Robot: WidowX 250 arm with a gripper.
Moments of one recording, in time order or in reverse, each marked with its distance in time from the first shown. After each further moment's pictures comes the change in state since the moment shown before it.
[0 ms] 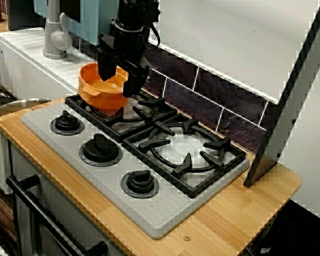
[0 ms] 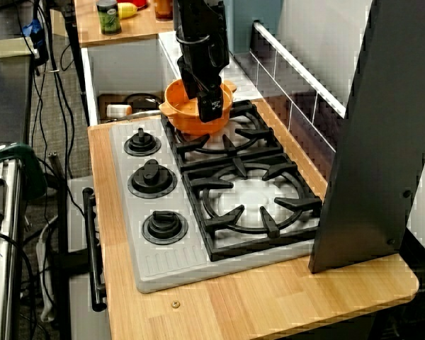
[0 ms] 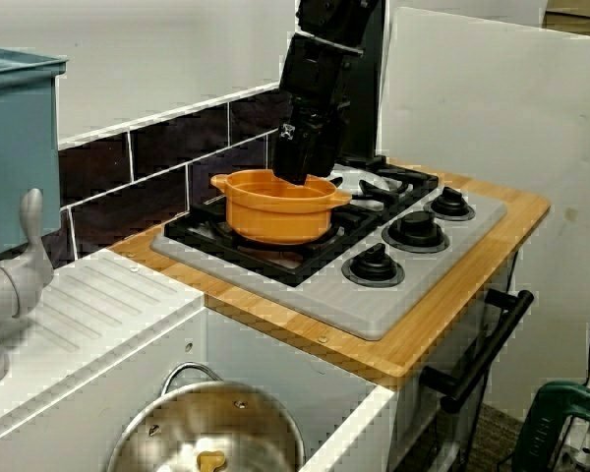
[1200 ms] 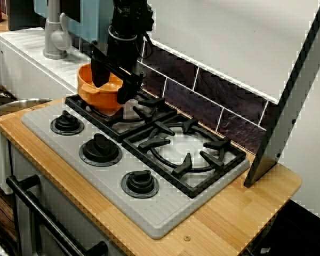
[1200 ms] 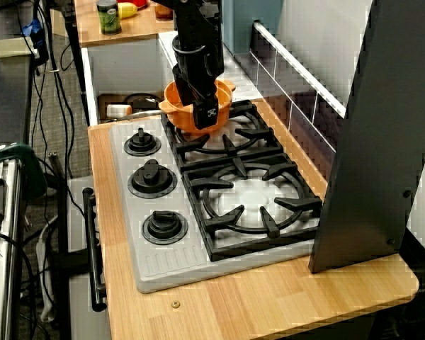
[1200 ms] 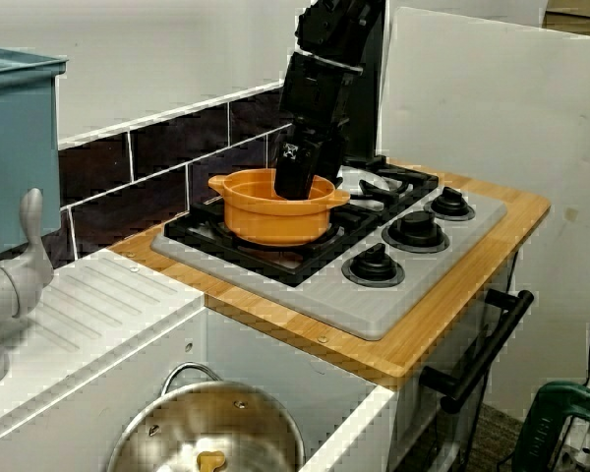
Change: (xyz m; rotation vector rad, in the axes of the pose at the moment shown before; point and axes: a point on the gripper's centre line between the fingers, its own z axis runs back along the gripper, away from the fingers) arm -0.008 0.004 -0.012 0.008 0.022 0.032
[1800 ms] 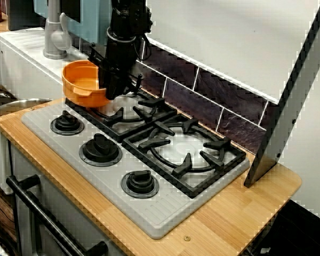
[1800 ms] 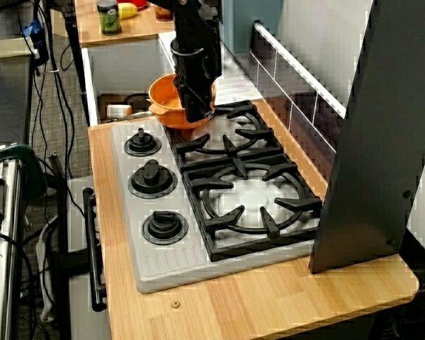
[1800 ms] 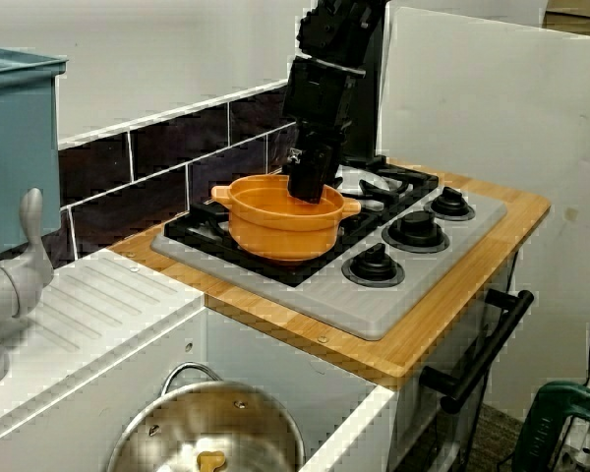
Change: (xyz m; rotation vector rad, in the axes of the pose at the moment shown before) arm -0.004 0.000 -0.002 -0.006 0.016 0.012
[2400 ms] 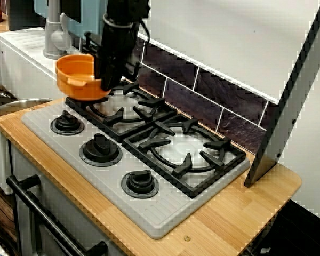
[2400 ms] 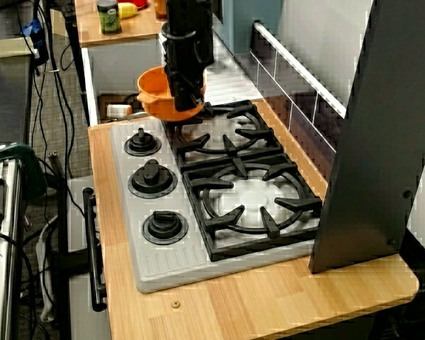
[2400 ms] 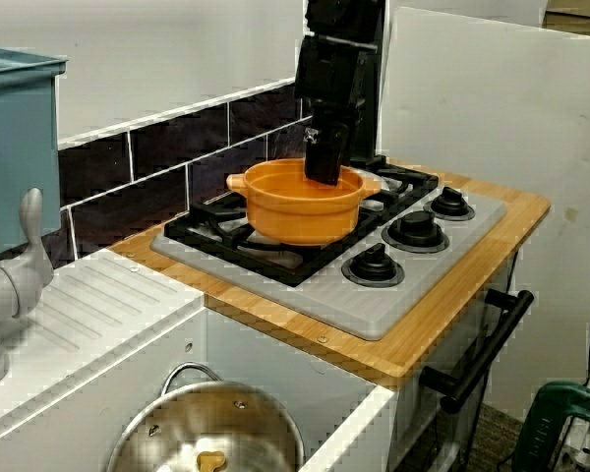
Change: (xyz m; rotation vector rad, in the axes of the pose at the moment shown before) arm -0.008 0.003 0.024 -0.021 0.053 0.007
